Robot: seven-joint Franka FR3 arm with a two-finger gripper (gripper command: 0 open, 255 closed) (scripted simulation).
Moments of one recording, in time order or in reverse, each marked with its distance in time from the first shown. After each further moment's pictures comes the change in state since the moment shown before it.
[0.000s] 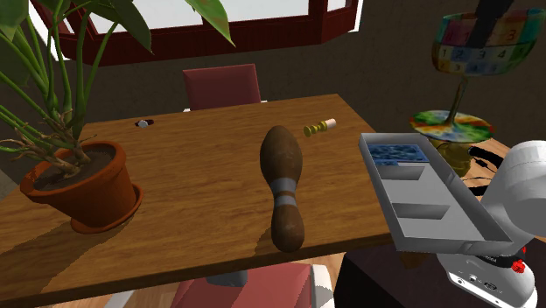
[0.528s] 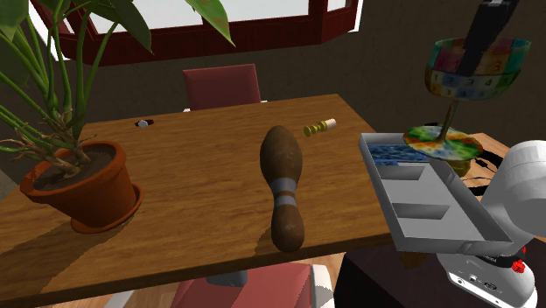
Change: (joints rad) arm 0.010 -0.085 0.004 -0.170 0.013 0.084 -0.003
